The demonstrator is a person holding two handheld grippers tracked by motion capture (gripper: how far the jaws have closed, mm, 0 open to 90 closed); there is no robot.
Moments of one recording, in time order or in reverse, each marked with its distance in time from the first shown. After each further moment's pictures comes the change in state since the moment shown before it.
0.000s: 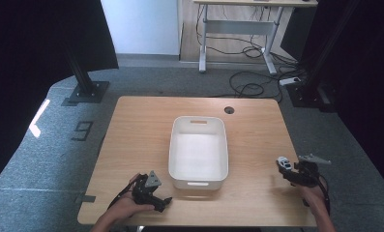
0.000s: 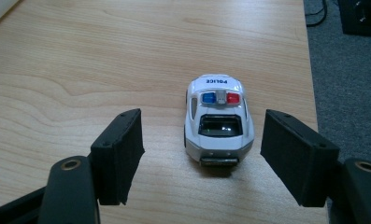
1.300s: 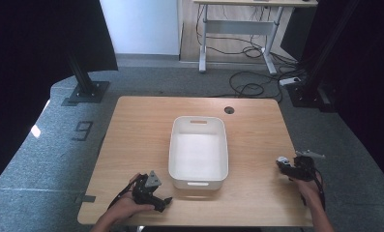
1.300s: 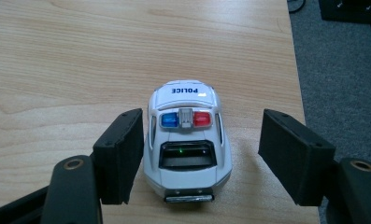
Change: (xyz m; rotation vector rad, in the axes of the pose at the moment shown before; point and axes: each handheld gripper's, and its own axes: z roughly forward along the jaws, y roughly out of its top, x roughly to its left) left arm 0.000 0.000 0.000 0.001 0.000 0.001; right arm -0.009 0.006 0.030 0.047 -0.079 0.034
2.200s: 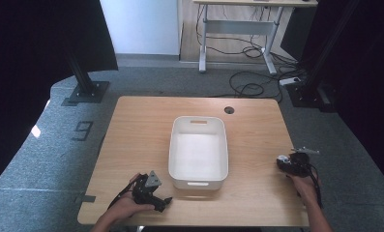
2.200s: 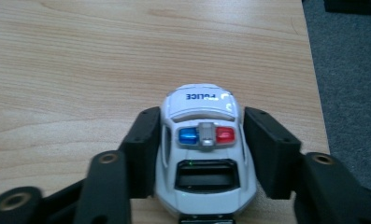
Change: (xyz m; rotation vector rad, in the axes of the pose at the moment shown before) left arm 0.000 0.000 0.000 0.001 -0.001 0.001; right arm 0.005 0.009 0.014 0.031 -0.003 0.015
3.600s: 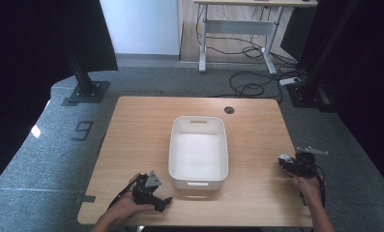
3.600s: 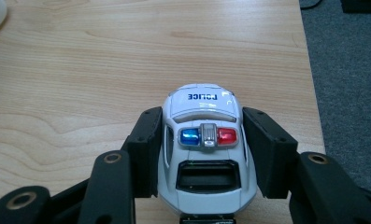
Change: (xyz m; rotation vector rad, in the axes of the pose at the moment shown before) left arm 0.000 0.000 0.000 -0.001 0.002 -0.001; right arm 0.001 0.005 -0.028 -0.036 0.073 0.045
